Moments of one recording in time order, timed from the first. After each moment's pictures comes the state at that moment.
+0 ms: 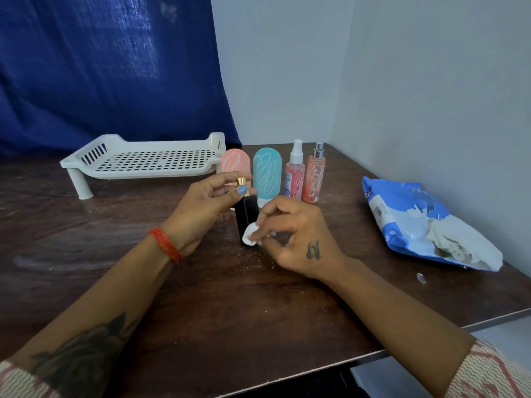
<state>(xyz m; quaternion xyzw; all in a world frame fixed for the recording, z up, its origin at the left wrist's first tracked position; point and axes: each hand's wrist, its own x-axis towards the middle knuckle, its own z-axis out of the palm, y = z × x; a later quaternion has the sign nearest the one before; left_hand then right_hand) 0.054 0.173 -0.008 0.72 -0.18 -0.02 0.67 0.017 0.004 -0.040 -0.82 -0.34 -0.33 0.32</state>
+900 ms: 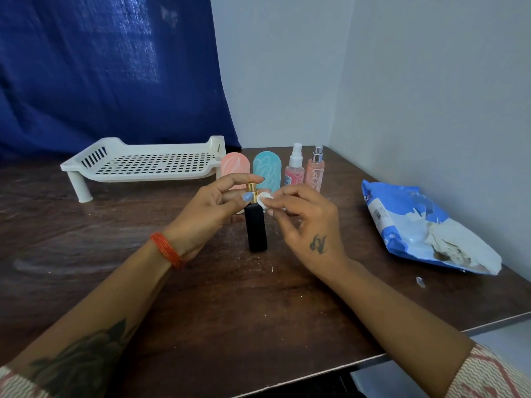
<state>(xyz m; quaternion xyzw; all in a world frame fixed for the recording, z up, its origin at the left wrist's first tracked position) 0.049 0.170 -0.006 0.72 -0.25 -0.05 0.65 0.027 -0.002 -0.041 -0.79 -0.24 -0.45 0.32</state>
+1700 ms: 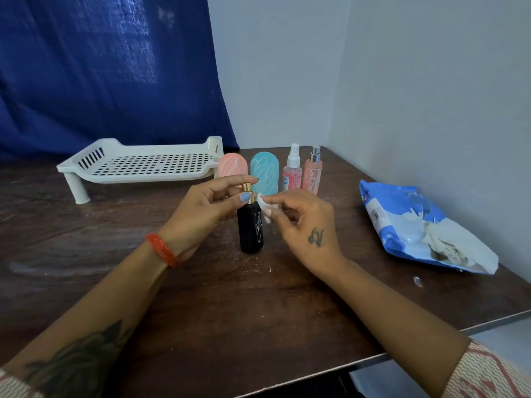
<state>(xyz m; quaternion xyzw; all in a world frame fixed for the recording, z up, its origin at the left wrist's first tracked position) 0.050 0.172 -0.006 0.71 -0.24 -0.01 0.66 0.029 -0.001 -0.041 -0.80 -0.21 -0.41 0.38</state>
